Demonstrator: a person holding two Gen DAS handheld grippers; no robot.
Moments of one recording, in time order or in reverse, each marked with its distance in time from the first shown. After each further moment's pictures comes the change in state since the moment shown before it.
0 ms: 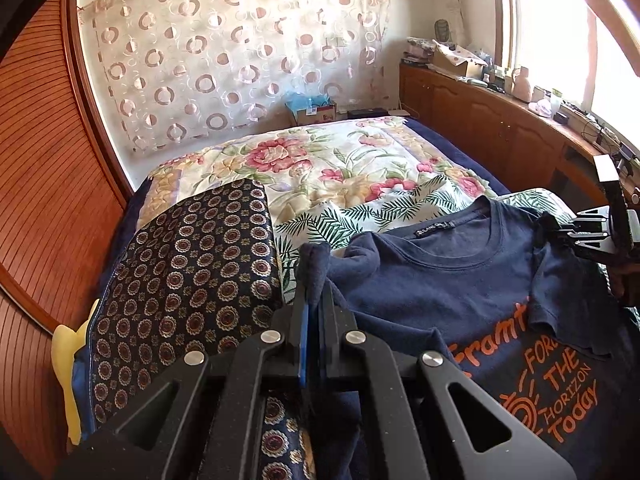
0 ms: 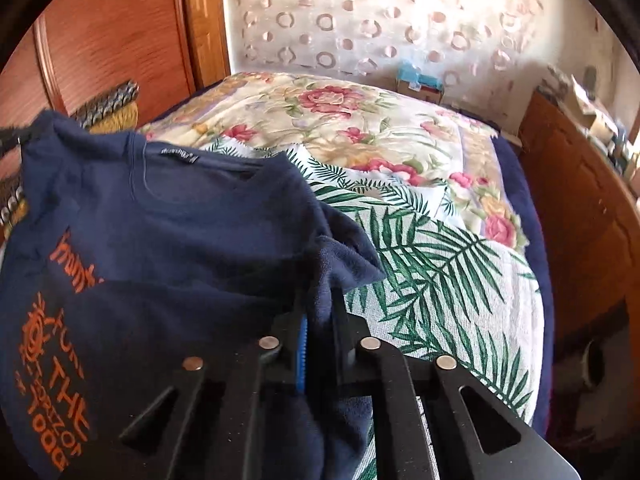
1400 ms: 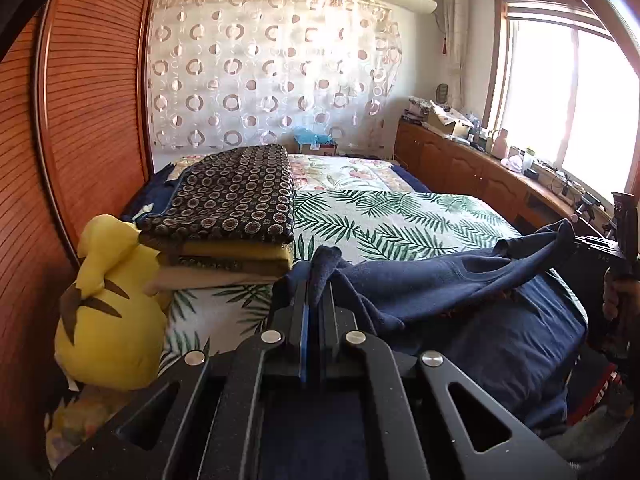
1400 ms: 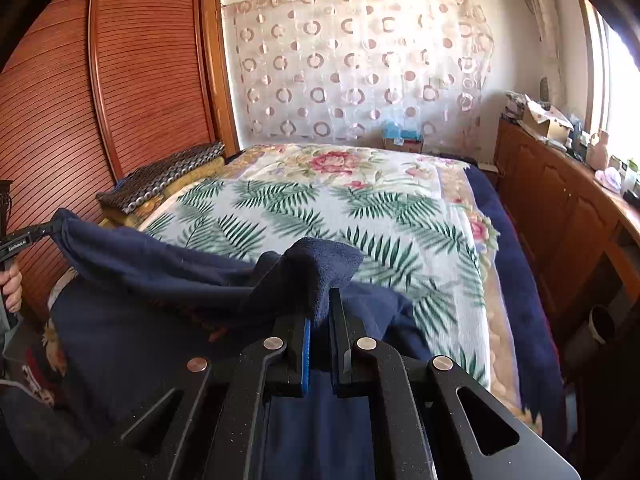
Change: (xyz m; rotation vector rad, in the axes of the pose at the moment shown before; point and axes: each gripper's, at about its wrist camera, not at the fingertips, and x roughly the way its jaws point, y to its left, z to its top) left arm -0.188 -0.004 -0.183 -0.178 -0.188 -0.066; right arm -0.217 0.065 -0.200 0.126 -0.277 0.016
